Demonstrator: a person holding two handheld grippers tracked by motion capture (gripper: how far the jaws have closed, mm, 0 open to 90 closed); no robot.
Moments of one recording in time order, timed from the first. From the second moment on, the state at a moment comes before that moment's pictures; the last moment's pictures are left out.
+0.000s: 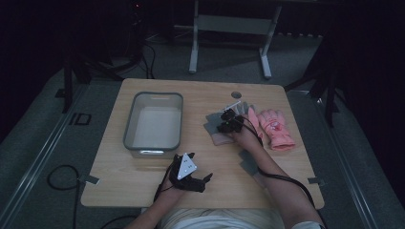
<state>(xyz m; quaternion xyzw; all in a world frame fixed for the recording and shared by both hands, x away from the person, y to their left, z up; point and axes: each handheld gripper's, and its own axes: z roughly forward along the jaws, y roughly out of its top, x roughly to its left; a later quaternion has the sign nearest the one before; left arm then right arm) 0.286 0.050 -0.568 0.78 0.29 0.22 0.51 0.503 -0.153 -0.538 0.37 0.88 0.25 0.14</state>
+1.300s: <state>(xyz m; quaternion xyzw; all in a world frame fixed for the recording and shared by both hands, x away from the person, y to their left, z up) 0.284 0.053 -0.568 0.77 0.29 0.23 0.53 0.356 -0.151 -0.497 0.47 0.80 0.33 0.14</state>
